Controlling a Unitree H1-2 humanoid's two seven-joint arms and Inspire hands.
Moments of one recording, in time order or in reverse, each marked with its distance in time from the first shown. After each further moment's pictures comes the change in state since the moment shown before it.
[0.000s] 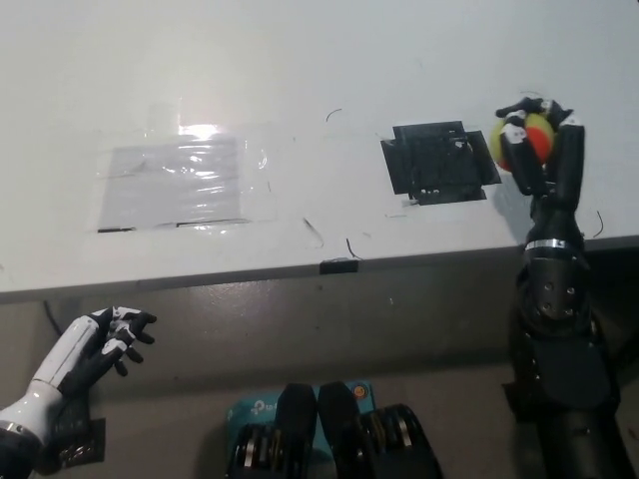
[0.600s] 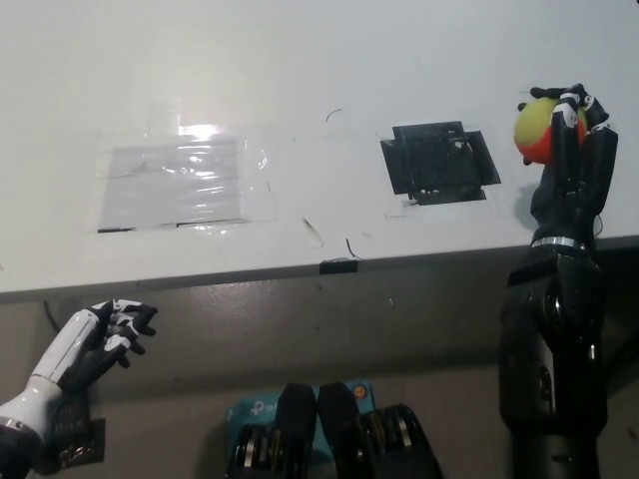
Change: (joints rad) left_arm -0.001 0.000 0.003 -0.035 0.003 0.002 0.000; right_arm 0.033 0.131 -0.109 -0.281 0.316 0.180 0.024
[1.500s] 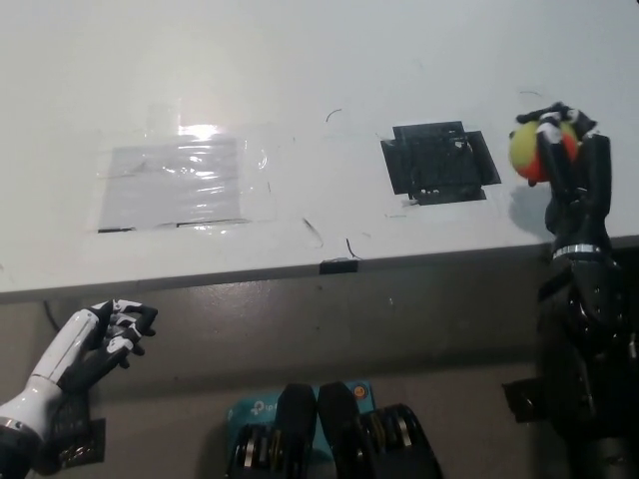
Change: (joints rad) left_arm 0.000 0.000 0.000 0.005 0.000 -0.003 -0.001; right_arm 0.031 -0.229 0.218 0.095 -0.092 0.094 0.053
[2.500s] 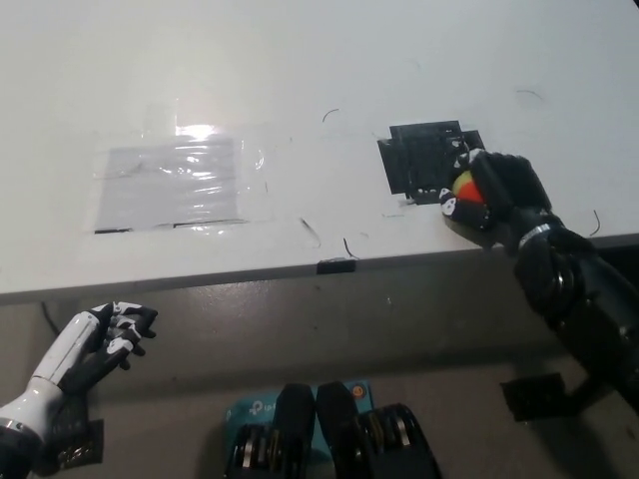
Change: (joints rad) left_arm 0.000 0.000 -0.002 0.006 0.000 0.004 0.000; right_arm -0.275 -0.242 0.726 0.560 -0.603 -0.047 -0.039
